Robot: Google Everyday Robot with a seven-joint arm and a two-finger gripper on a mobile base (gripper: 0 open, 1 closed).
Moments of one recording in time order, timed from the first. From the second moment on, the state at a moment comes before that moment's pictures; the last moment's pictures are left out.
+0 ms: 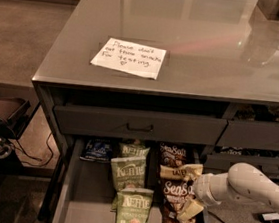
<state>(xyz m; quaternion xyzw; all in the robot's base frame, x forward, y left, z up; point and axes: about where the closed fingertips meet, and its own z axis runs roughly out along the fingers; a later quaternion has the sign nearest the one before) 0.472 -0.193 0.458 -0.60 0.74 0.16 0.26</state>
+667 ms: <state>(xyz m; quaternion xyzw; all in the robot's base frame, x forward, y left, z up) 0.470 -0.197 0.414 -0.58 0.75 0.19 0.25</state>
